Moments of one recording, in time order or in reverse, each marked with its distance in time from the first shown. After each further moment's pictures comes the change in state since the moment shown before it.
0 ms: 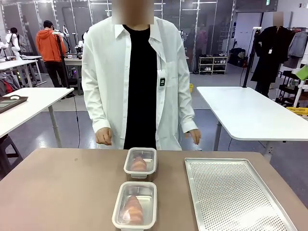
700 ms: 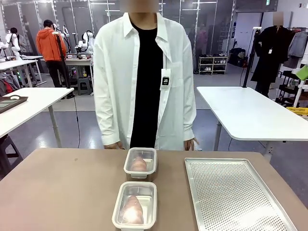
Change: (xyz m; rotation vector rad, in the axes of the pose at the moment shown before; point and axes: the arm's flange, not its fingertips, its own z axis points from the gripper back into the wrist) left arm 0.000 0.000 0.000 0.000 0.000 0.000; right arm 0.000 0.000 0.000 0.000 0.000 0.000
